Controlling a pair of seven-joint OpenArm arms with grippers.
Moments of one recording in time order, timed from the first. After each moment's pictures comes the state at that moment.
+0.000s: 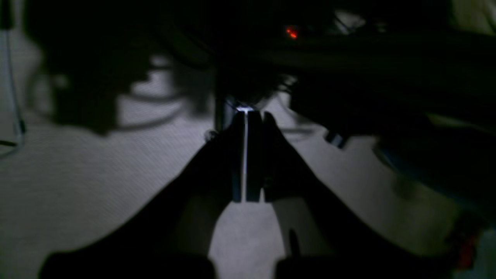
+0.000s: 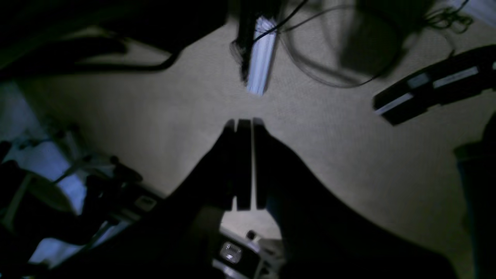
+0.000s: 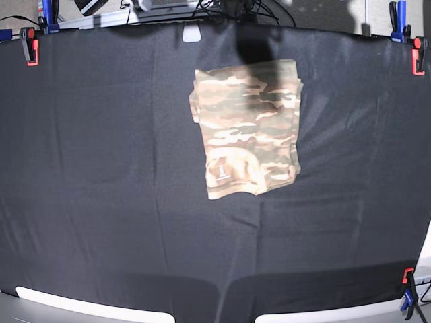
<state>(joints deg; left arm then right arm) 26.8 -10.4 3.2 30.9 -14.5 -32.0 -10.9 -29.6 12.6 4.0 58.3 12.3 35.0 -40.5</state>
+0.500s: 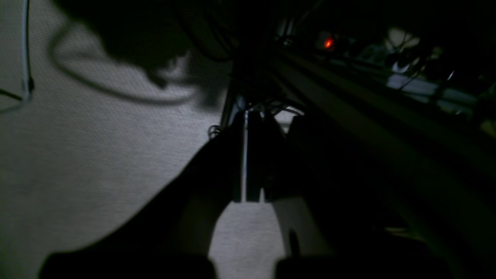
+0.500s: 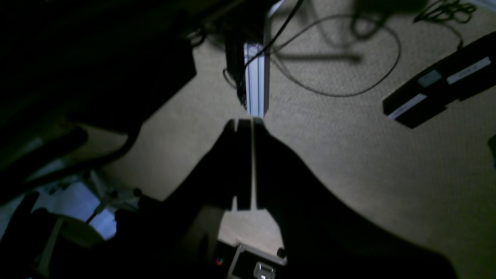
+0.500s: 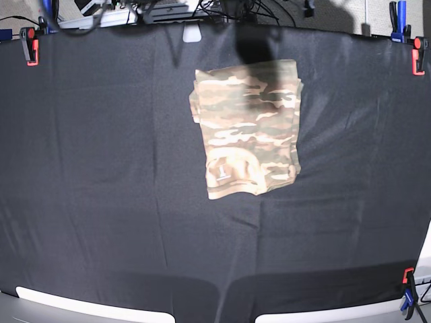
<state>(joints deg) 13.5 -0.3 3.0 18.7 -18.4 -7.0 -6.9 -9.6 12.1 1.2 22.2 10.6 31.5 -22.4</state>
